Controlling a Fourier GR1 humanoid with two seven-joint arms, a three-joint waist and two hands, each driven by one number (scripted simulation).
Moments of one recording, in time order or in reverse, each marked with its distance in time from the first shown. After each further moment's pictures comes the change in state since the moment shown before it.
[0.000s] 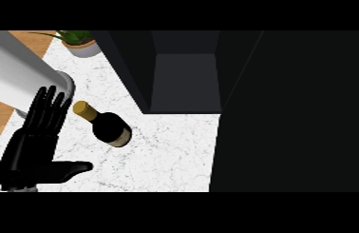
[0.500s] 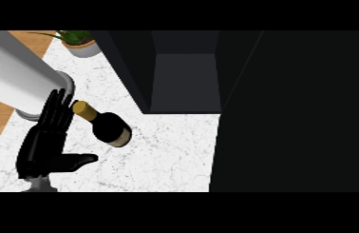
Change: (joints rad) left arm -0.054 0.015 0.040 0.240 -0.015 -0.071 -0.145; right arm -0.032 -0.014 -0.051 -0.001 -0.008 0.010 0.030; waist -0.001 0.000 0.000
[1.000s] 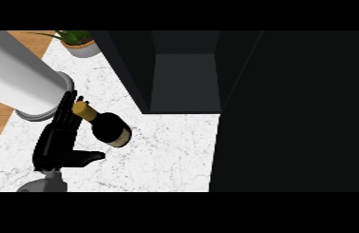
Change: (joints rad) left arm -0.062 0.009 0.006 0.208 -0.019 -0.070 -0.129; right arm 0.002 0.005 0.016 -0.005 -0.001 0.002 0.006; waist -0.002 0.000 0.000
